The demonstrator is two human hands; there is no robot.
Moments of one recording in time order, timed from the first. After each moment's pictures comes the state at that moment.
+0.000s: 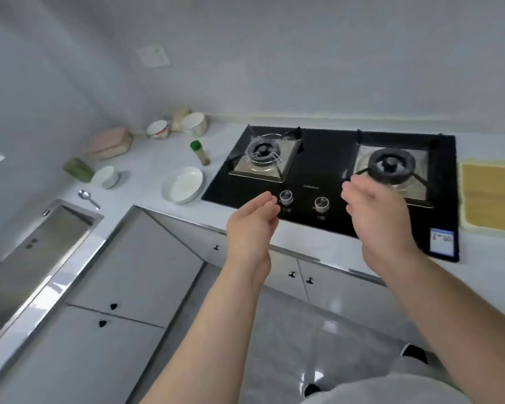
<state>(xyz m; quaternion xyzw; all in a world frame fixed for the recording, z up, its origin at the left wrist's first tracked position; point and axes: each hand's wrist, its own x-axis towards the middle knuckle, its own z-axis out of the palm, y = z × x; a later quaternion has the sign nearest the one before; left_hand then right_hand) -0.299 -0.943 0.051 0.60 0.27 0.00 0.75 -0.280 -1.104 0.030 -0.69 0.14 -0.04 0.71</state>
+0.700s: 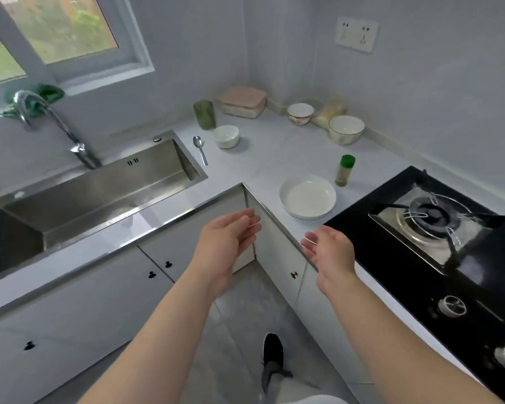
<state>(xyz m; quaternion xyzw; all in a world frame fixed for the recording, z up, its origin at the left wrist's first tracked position) -0.271 -0.585 0.013 0.53 0.38 0.15 0.74 -0.149 -0.715 -0.061 -0.65 0.15 0.23 0.71</state>
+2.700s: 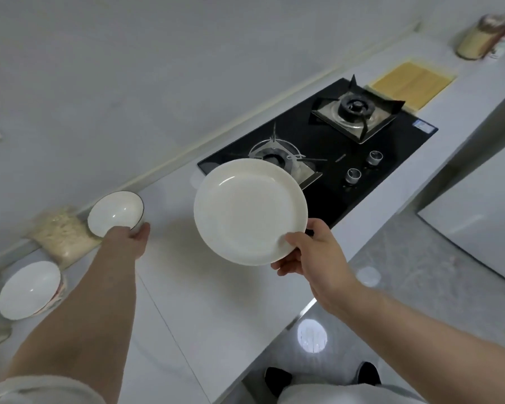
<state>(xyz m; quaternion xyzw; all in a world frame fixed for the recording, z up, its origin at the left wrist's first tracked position) 0.344 -0.424 -0.117 0.79 0.15 -0.28 0.53 0.014 -0.532 -0.008 -0.46 0.48 -0.23 0.71</state>
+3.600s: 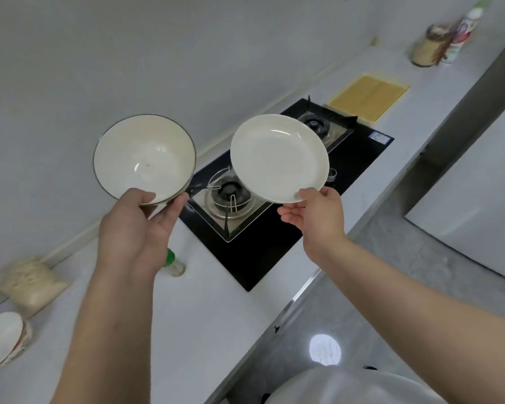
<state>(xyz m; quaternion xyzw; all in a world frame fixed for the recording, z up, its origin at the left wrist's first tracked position) 0.128 -0.538 0.091 0.50 0.06 -0.32 0.80 -0.049 -0.672 0.020 -0.32 0.48 -0.41 0.70</state>
